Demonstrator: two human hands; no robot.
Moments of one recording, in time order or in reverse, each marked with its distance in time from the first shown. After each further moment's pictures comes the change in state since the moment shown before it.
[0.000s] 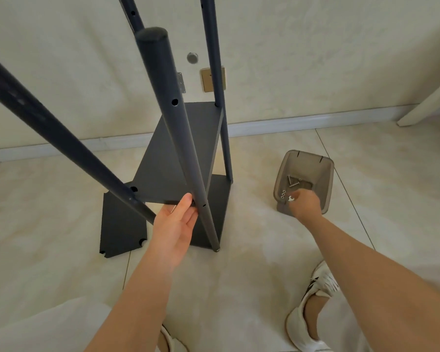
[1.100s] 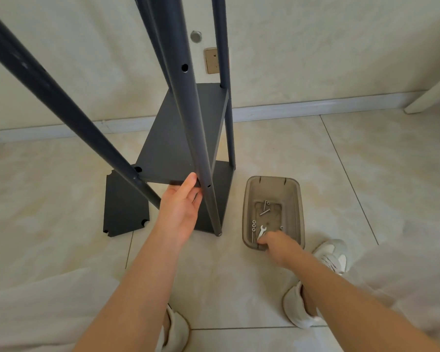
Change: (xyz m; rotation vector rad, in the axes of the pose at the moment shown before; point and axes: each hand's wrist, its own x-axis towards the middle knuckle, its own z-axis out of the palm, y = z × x) left_hand -0.017 -0.002 0.014 0.010 0.023 -0.023; right_hand -0.114 0.031 0.061 -0.550 -0.569 -0.412
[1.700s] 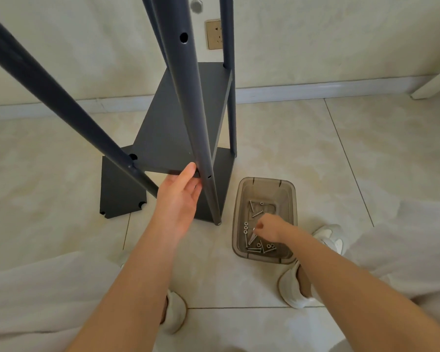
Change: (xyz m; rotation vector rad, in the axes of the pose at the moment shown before) left_hand -0.016 -0.010 -0.007 0.005 0.021 -0.001; right_hand 0.025 0.001 0.004 0.205 -0.141 0.061
